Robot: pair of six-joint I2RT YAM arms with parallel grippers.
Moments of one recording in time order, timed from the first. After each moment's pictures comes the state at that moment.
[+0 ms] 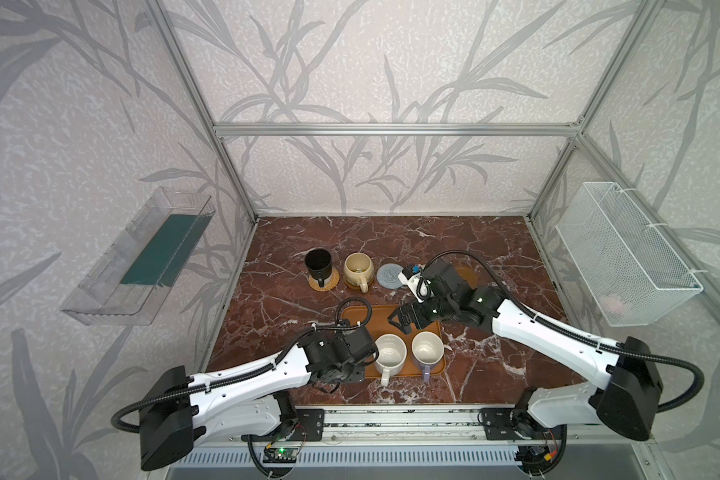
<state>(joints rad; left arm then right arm) -1.05 1.09 0.68 -0.92 -0.12 -1.09 0.81 1.37 1.05 -0.51 -0.27 0.35</state>
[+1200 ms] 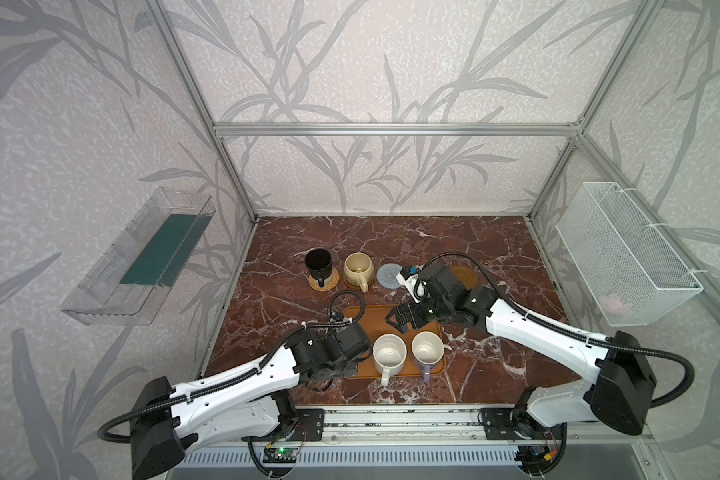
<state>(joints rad) -1.02 1.02 0.76 -1.01 -0.23 -1.02 0.81 1.41 1.05 -0.47 -0.24 0.40</state>
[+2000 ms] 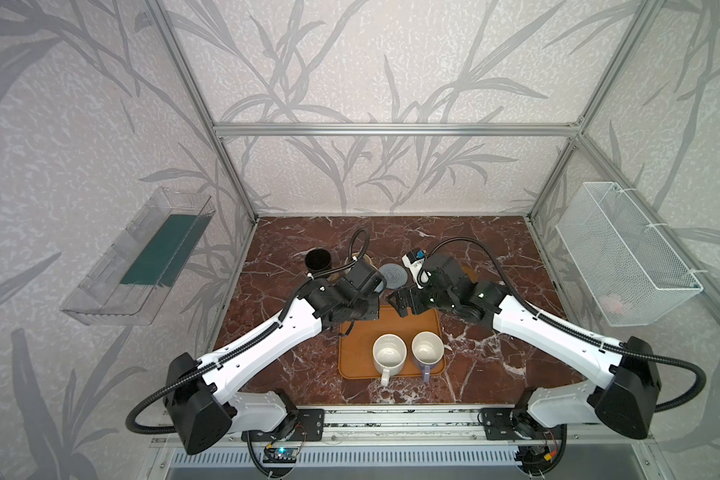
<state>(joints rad) -0.79 1.32 1.20 -0.91 -0.14 -0.68 0.81 1.37 1.14 -0.48 -0.05 0.39</state>
